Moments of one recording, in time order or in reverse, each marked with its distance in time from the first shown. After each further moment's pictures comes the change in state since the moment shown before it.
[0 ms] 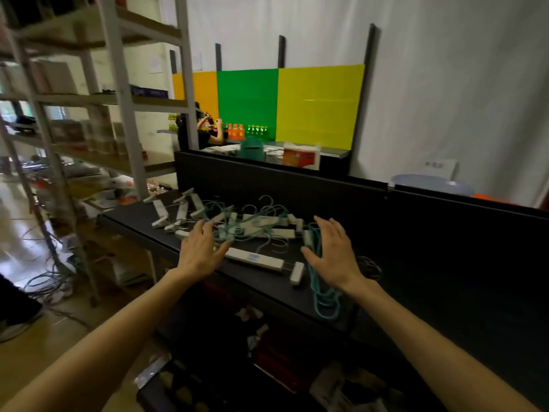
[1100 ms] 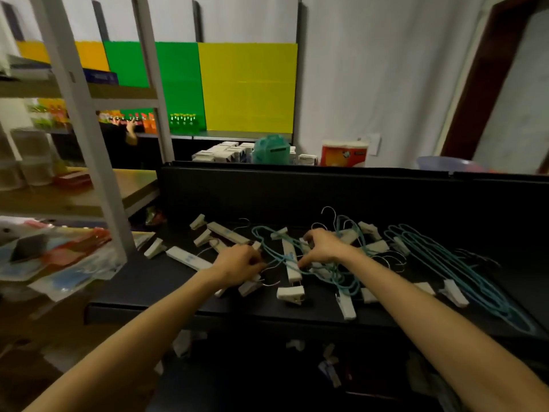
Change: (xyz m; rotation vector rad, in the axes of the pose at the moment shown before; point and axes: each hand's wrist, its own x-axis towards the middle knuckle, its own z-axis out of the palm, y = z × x) left_hand 0.272 -0.216 0.017 0.009 -0.519 0.741; right_hand 0.241 -0.192 0.214 -0.119 -0.431 0.643
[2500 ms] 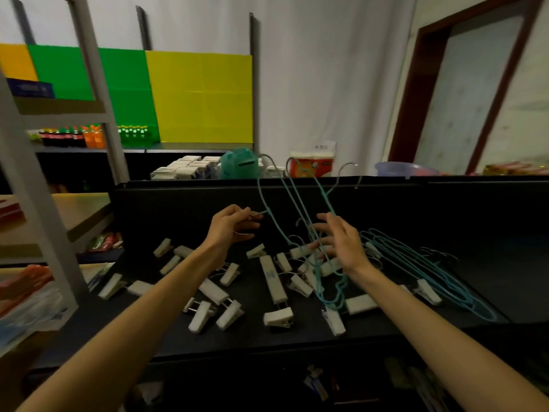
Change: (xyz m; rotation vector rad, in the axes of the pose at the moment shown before) left_hand 0.057 0.027 -0.068 -1.449 0.226 0.026; right_hand -0.049 0.030 -0.019 1.066 0.583 -0.140
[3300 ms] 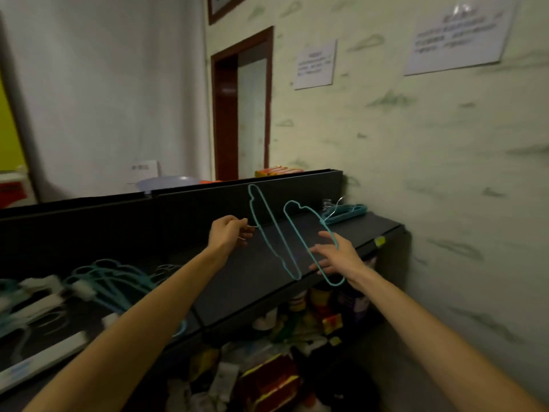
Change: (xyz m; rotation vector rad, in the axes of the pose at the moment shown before) left_hand 0.004 -0.064 0.637 0.024 -0.347 -0.107; right_hand -0.144 -0.007 -0.590 -0.189 0.521 0.292
